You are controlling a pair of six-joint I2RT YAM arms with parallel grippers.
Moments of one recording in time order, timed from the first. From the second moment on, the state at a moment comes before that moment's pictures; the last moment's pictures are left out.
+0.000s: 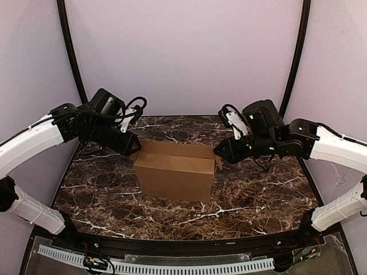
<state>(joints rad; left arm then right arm) -0.76 1.31 1.32 -0.89 -0.07 -0.20 0.97 1.25 1.15 -0.56 0.06 0.38</state>
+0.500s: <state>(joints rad) -0.76 1.32 1.31 -0.88 -0.07 -0.19 0.97 1.25 1.15 -0.56 0.07 0.38</state>
